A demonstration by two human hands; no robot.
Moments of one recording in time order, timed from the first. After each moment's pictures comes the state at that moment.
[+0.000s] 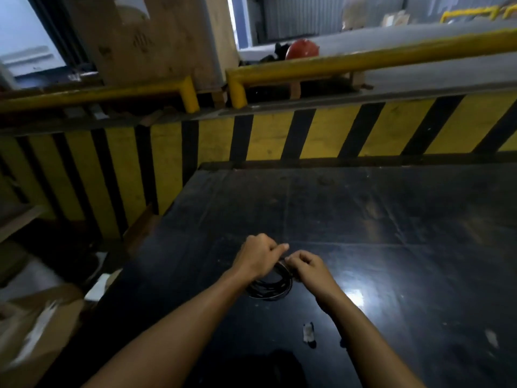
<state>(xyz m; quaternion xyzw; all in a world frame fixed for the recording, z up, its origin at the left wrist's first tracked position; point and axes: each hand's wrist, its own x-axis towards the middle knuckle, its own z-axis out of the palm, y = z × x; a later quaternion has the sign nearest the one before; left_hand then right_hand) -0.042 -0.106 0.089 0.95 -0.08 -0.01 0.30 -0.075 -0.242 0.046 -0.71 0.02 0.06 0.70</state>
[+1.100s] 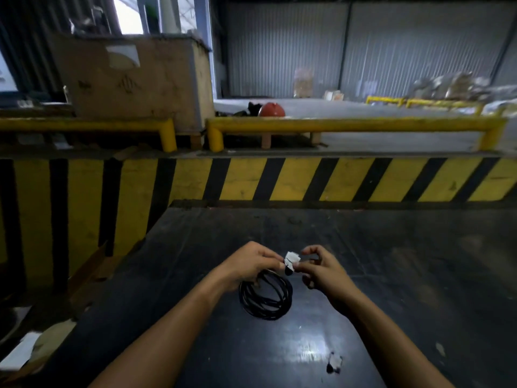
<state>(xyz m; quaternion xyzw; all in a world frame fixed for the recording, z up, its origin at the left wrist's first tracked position) -0.068 -0.066 0.162 0.82 -0.21 -0.18 0.51 -0.120 -0.244 0.141 -0.72 0.06 -0.02 0.69</state>
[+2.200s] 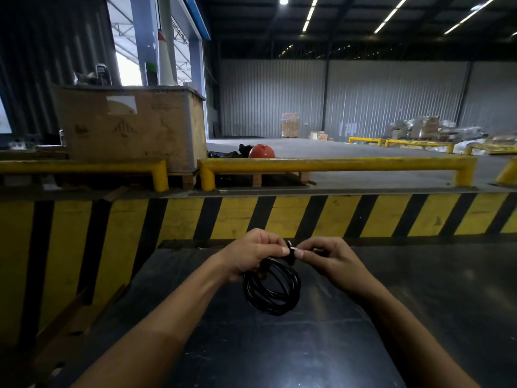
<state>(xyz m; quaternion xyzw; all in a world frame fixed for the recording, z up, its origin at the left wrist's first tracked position) -0.052 -0.080 0.263 0.72 -0.36 -0.19 0.56 -0.110 -0.266 0.239 -0.79 -0.18 -0.15 0.56</state>
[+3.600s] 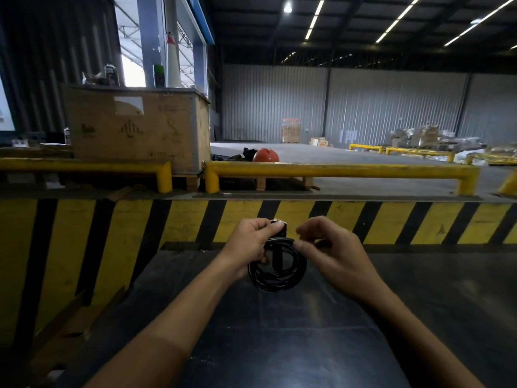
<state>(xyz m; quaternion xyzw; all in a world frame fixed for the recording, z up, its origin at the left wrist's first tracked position) -0.046 -0.067 0.265 0.67 -0.24 -0.06 0.70 -0.129 -0.222 0.268 -0.86 -0.16 -0.32 0.36</state>
